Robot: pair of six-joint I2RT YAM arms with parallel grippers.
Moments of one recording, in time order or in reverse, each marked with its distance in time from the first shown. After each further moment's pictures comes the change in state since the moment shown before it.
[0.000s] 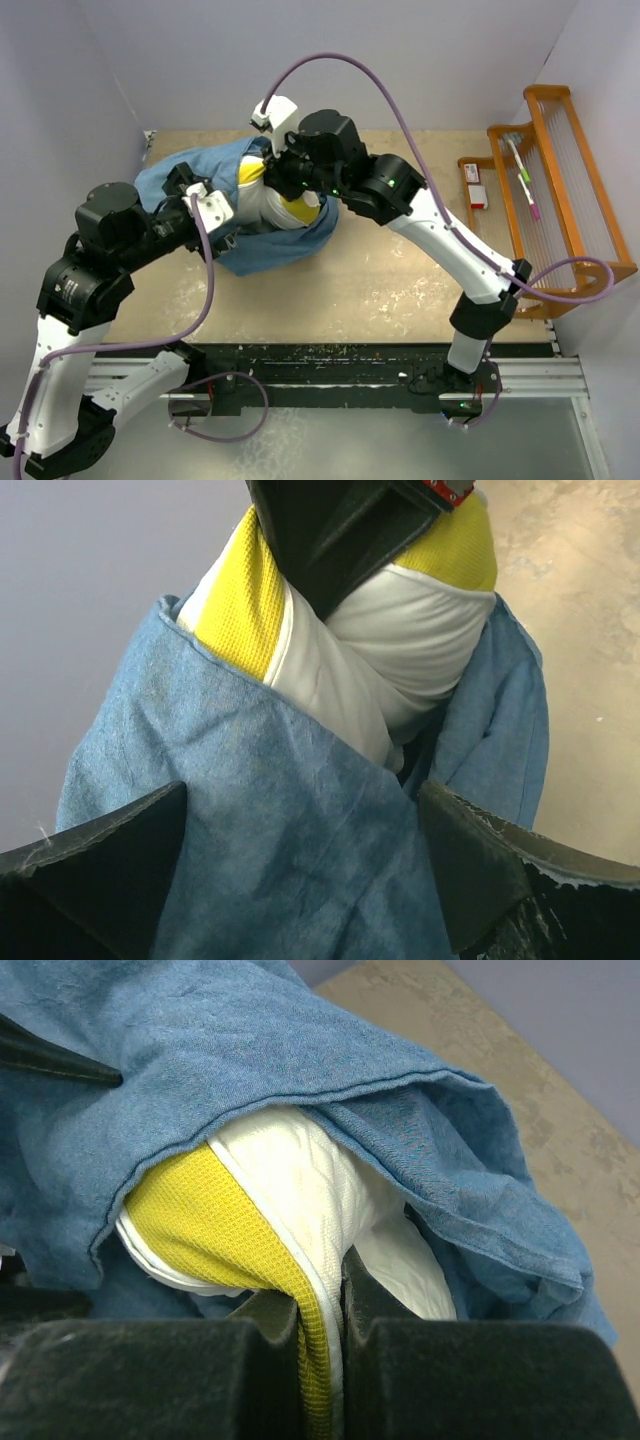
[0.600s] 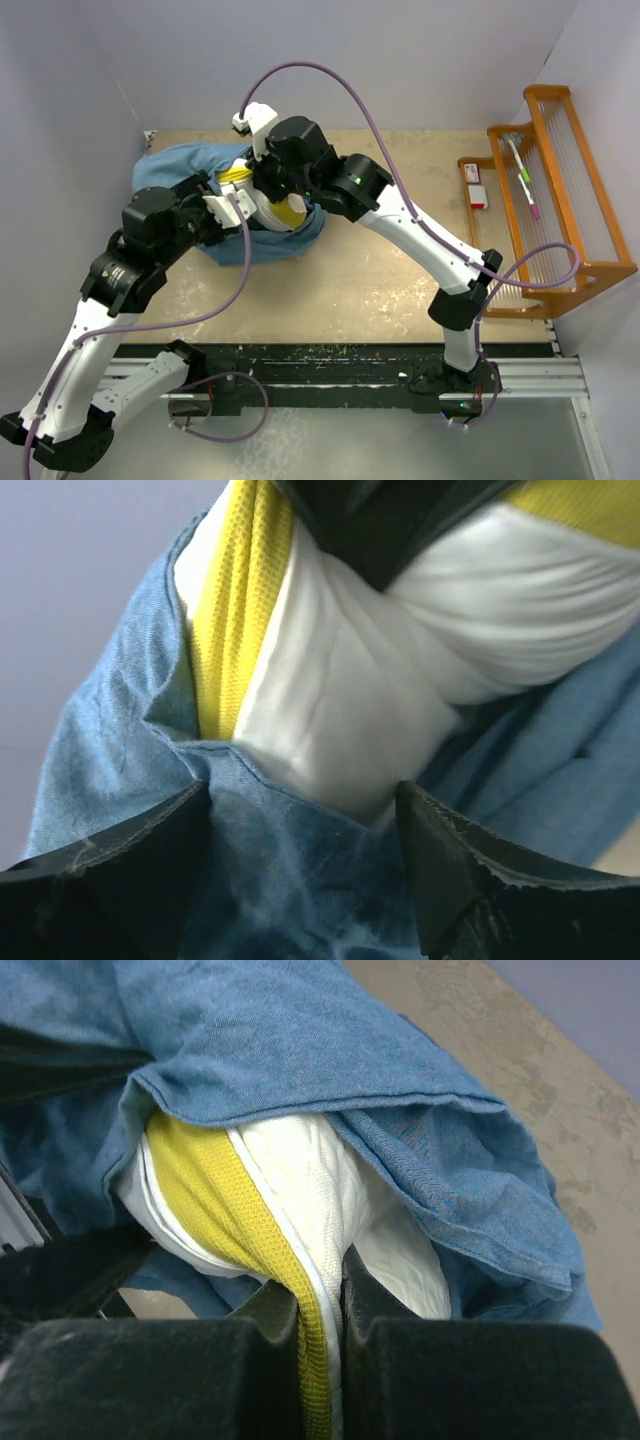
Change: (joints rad) left arm -0.001 -0.054 -0.299 0.221 -0.322 0.091; right arm 0.007 0.146 0.082 -0.017 0.089 0.055
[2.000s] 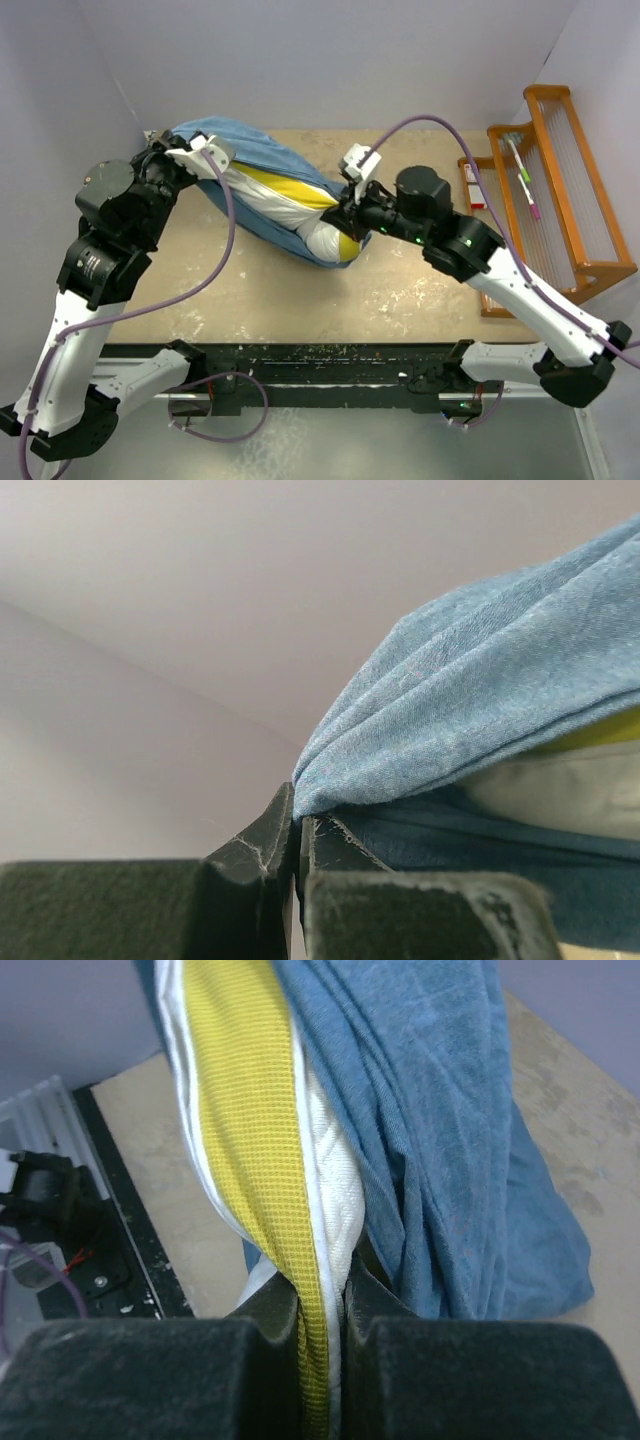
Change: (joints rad) left arm -0.006 0.095 0.243 0.195 -0.310 0.183; right arm -0.148 -0.698 -0.908 0.353 -0.271 -0.050
